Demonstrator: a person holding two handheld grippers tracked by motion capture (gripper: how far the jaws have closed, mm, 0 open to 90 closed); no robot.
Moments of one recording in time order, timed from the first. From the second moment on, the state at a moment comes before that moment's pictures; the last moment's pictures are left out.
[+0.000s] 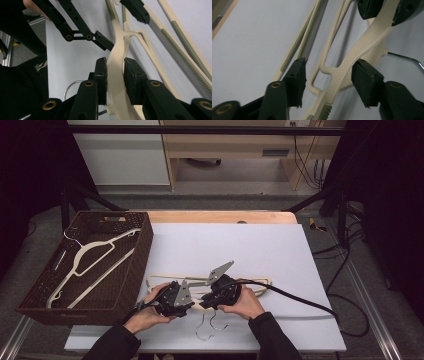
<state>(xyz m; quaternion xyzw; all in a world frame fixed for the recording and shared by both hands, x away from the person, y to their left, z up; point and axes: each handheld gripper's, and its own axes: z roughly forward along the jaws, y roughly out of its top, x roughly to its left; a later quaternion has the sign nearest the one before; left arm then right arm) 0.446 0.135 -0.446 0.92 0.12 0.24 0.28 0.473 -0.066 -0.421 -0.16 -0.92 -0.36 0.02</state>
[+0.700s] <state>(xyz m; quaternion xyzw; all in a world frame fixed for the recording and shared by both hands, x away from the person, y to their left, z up) 0.440 0.135 -0.444 0.92 0.11 0.25 0.28 0.467 -0.094 -0.385 -0.19 -0.89 -0.41 -0.07</state>
